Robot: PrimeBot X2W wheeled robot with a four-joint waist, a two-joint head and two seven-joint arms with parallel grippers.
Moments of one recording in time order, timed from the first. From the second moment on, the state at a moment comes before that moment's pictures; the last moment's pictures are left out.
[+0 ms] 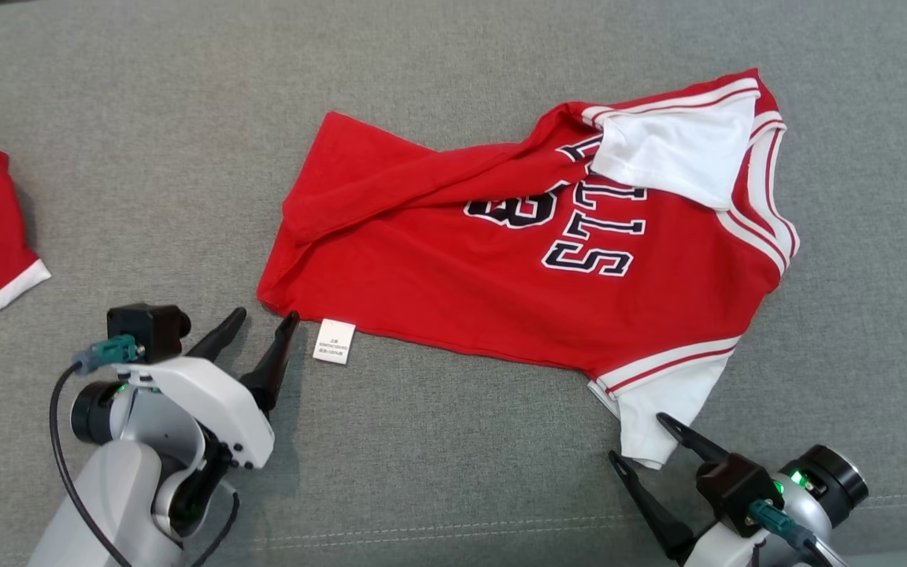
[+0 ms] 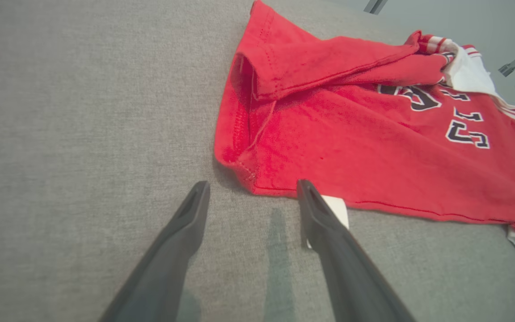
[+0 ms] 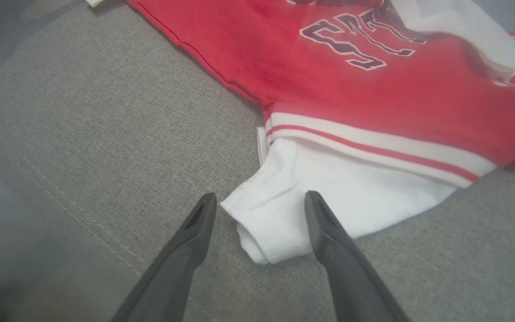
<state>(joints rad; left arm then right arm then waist) -0.33 0.24 -0.26 0.35 -0.58 -0.09 0.16 -0.10 -0.29 0.47 0.17 0.08 0.13 -0.05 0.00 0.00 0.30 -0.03</state>
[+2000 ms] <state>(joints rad) -0.54 0.27 -0.33 0.58 -0.76 -0.08 -0.18 -0.46 -0.46 0.59 0.23 0.75 0.13 -0.18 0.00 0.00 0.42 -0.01</state>
